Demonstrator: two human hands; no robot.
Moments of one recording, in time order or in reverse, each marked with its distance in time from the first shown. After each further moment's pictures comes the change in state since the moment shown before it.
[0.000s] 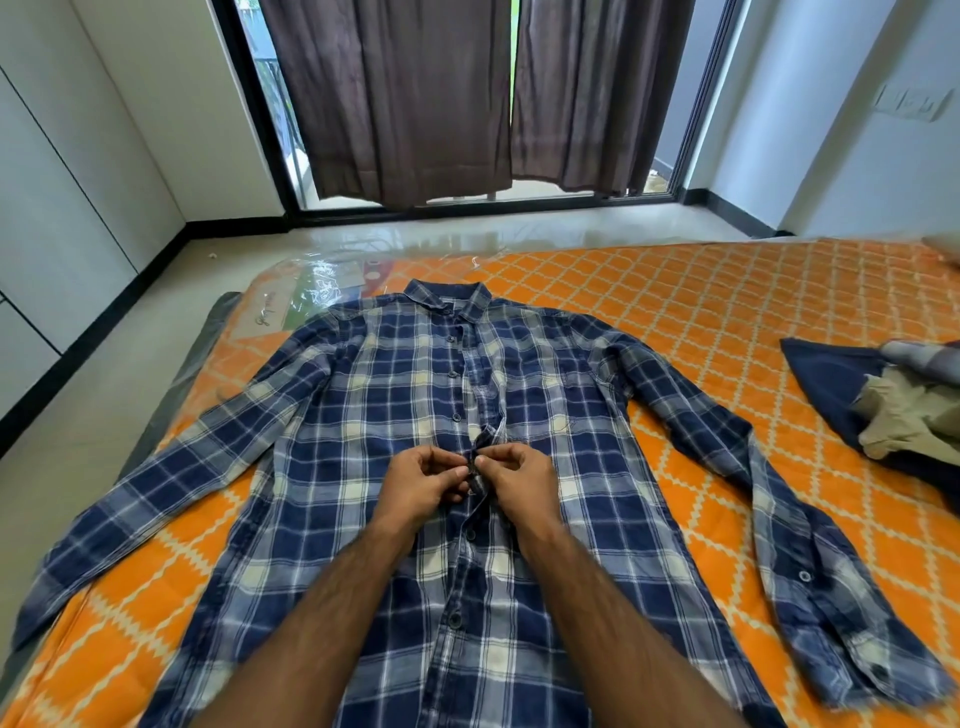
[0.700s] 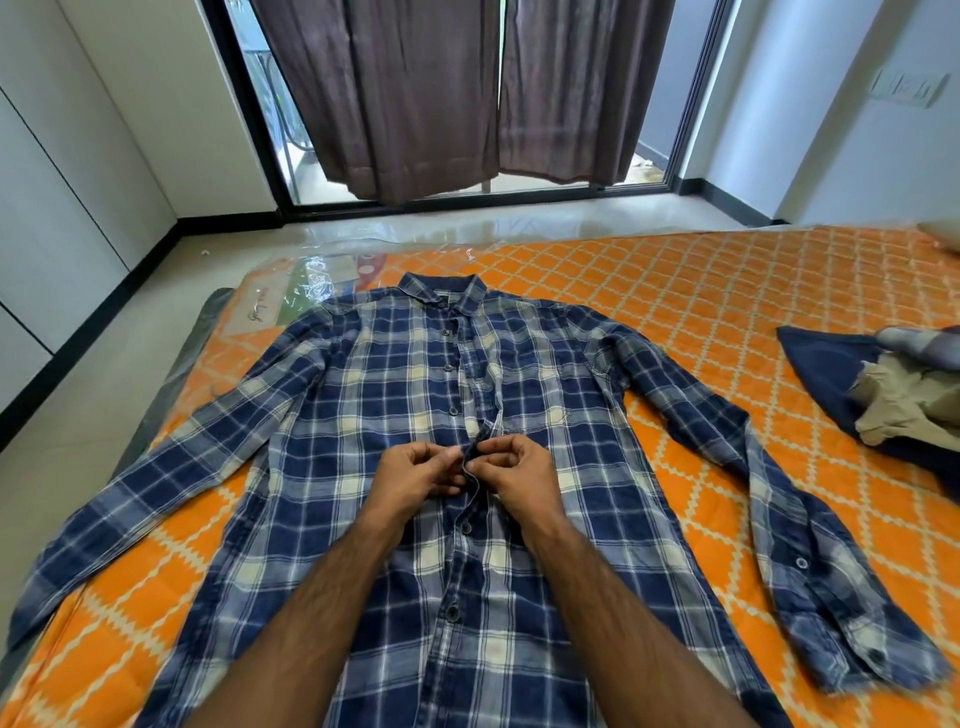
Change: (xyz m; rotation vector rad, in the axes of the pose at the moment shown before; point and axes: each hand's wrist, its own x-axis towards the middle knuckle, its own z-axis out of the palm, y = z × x) left_hand 0.001 0.001 -0.007 -0.073 -0.045 -0.007; right_hand -0.003 0.002 -0.010 0.040 -0.105 -0.025
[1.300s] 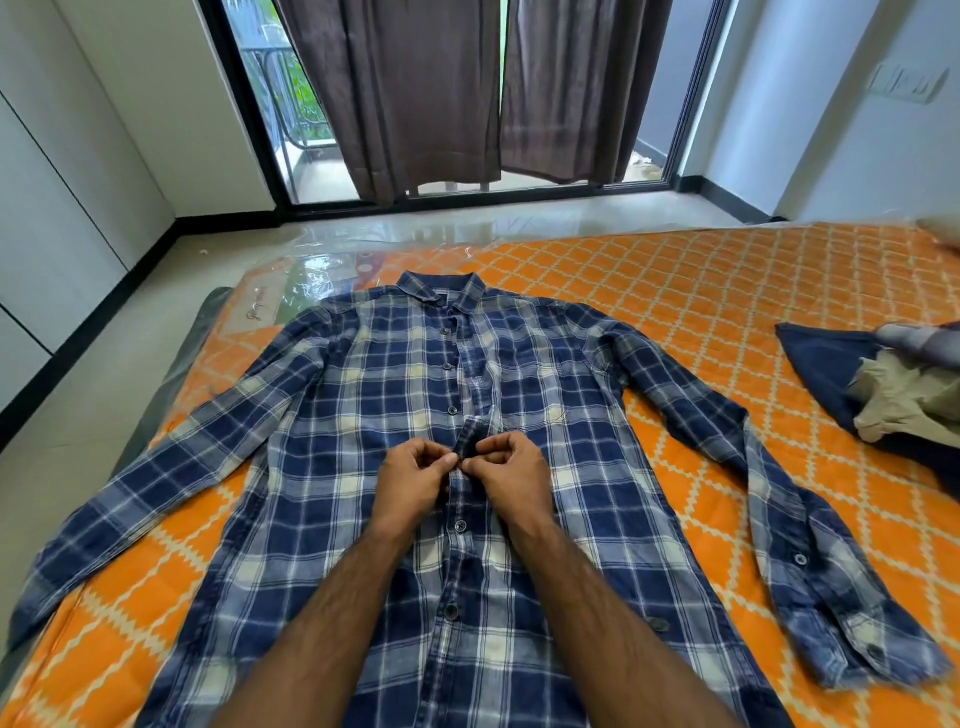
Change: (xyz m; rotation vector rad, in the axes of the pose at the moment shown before) left_hand 0.002 -0.011 0.010 0.282 0.187 0.081; right_hand -0.005 -0.003 0.012 -0.147 0.114 -0.026
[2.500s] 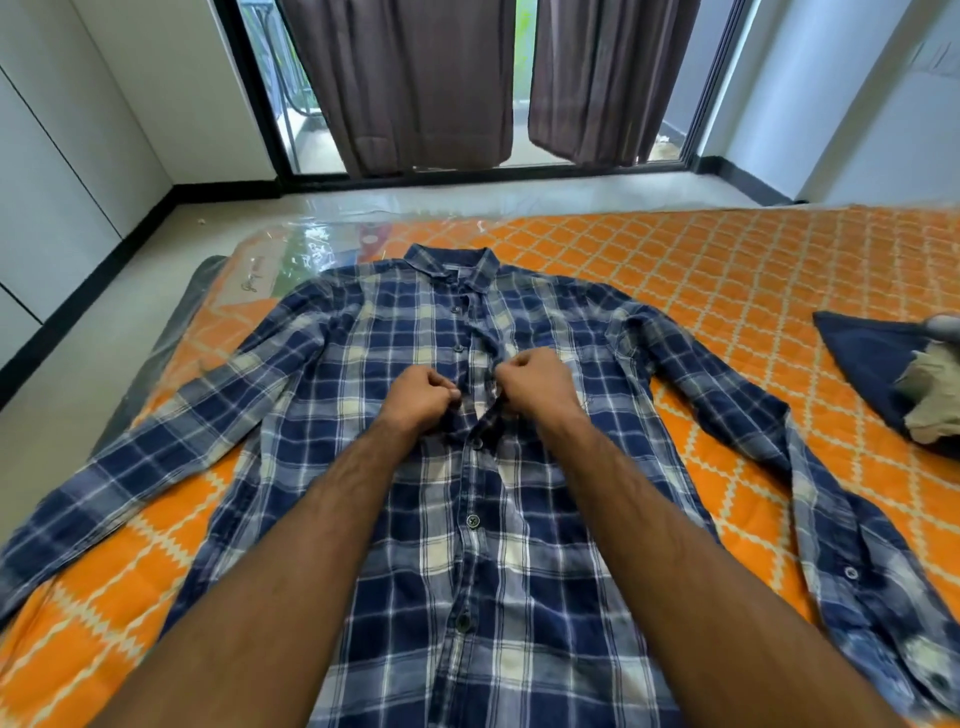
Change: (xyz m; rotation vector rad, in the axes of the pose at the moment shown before) left_hand 0.084 0.040 -0.005 0.200 -0.094 -0.066; right_hand 0.080 -0.060 -0.004 -0.316 -0.035 -0.070
